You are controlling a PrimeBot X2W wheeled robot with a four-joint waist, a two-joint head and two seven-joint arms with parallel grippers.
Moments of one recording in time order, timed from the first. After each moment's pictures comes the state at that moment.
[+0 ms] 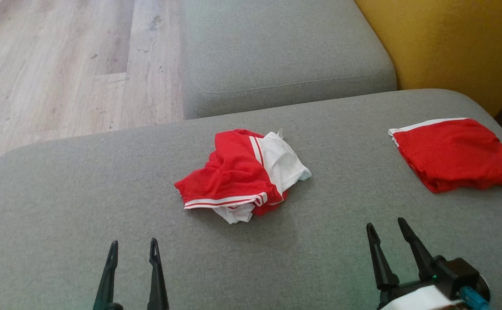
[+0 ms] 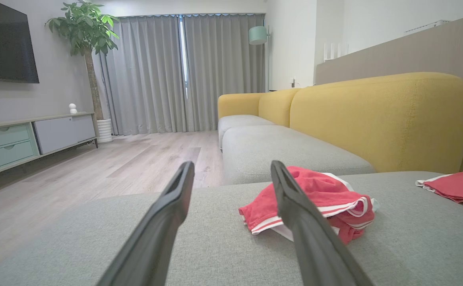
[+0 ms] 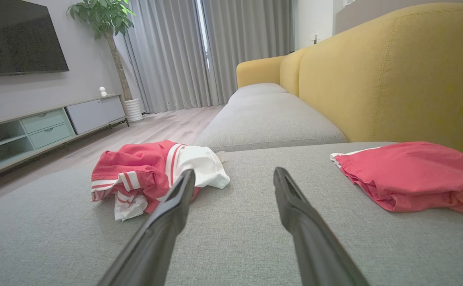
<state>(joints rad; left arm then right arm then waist) 0.27 0.07 -0.22 -0.06 -0.09 0.20 -0.25 0.14 -0.08 0.16 0.22 0.17 0.13 -0.26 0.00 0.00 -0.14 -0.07</state>
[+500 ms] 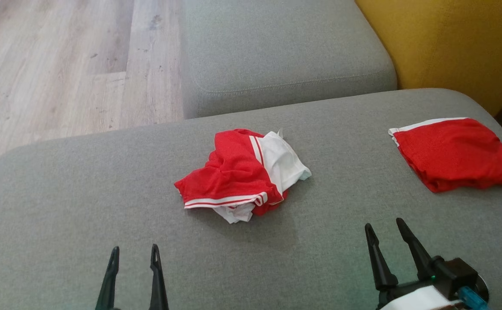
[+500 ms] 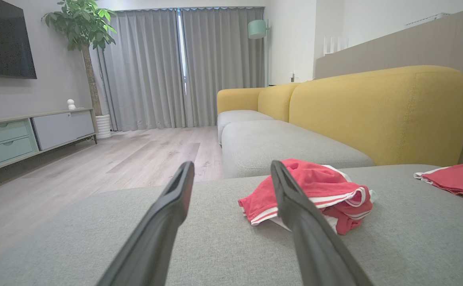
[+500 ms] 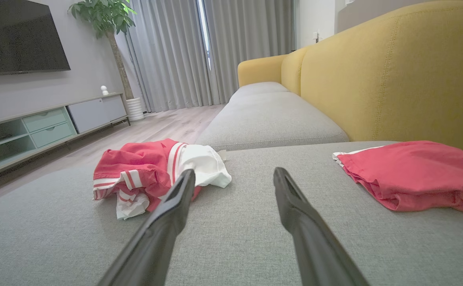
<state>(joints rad) 0.30 0.06 -0.22 -0.06 -0.08 0.19 -0.25 0.14 -0.08 0.17 0.22 0.17 0.13 -0.26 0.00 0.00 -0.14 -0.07</state>
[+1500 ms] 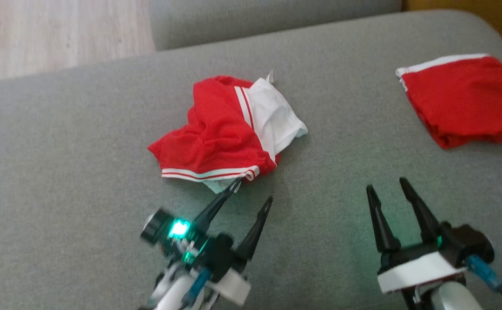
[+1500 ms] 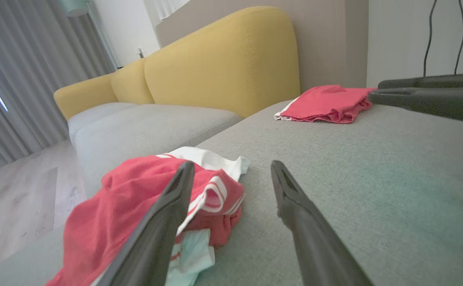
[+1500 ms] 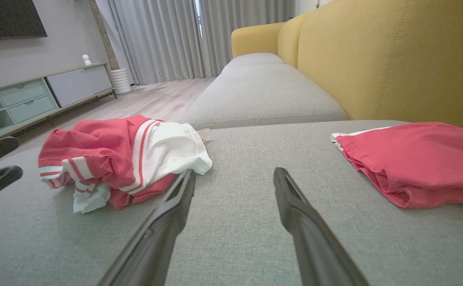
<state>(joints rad) -0.18 0.06 -0.54 0.29 0.12 0.00 -0.25 0.03 -0.11 0.18 0.17 0.16 0.13 -0.26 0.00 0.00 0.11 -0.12</state>
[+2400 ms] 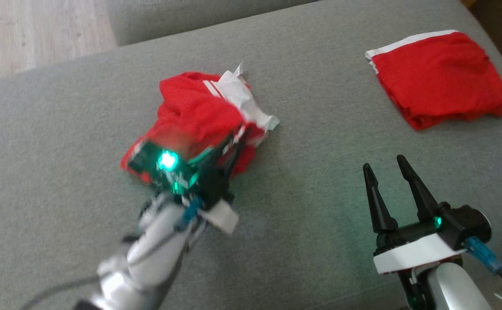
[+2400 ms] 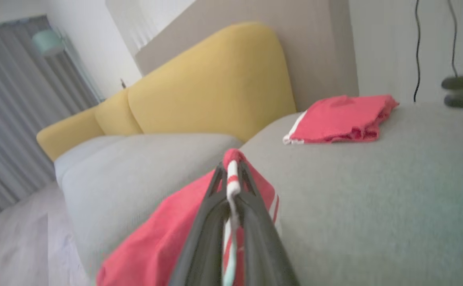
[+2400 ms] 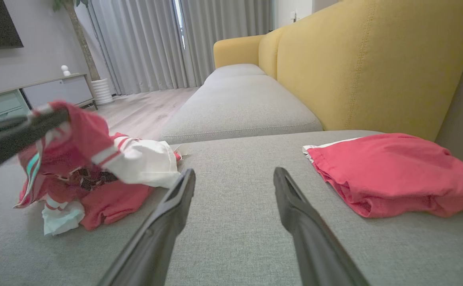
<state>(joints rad) -0.52 0.09 -0.59 0.50 0.08 -0.01 -0.26 -0.05 -0.11 0.19 0.16 0.18 0.13 -0.26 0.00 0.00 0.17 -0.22</state>
